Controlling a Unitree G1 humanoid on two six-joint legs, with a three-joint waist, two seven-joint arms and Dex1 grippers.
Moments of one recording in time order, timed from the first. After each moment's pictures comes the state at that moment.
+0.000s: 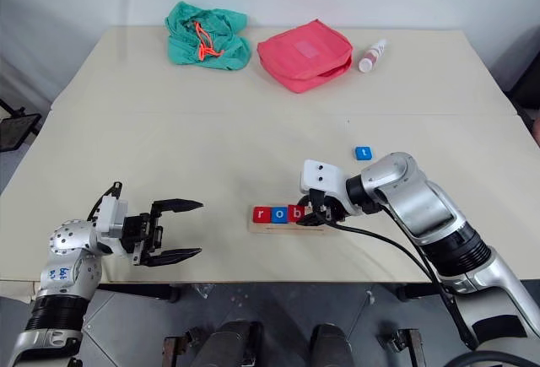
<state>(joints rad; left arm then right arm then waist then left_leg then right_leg) -0.25 0.57 0.16 0.24 -0.55 -0.16 -1.49 -0.73 -0.74 0.41 -0.15 0.16 0.68 1.25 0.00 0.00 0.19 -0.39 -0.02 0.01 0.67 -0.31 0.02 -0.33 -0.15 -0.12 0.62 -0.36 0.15</state>
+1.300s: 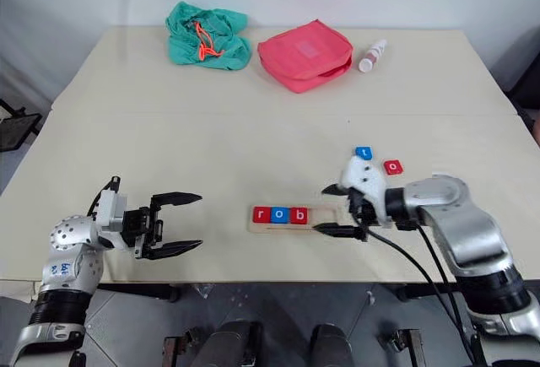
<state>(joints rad) -0.30 0.55 0.17 0.29 -0.54 -0.17 -1.48 -0.36 -0.79 -0.04 -0.27 0.33 0.65 1.11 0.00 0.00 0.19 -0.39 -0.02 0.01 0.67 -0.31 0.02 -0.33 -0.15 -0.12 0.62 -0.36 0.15</state>
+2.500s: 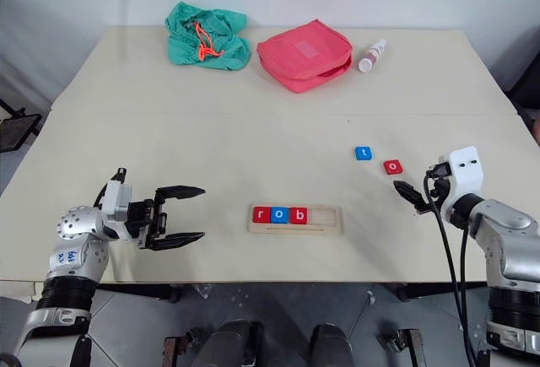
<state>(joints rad) -0.37 0.55 0.14 0.37 -0.53 -0.17 -1.50 -0.30 -0.72 -0.33 0.05 0.34 0.63 0.64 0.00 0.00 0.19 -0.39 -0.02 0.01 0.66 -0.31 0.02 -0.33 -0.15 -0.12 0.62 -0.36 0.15</state>
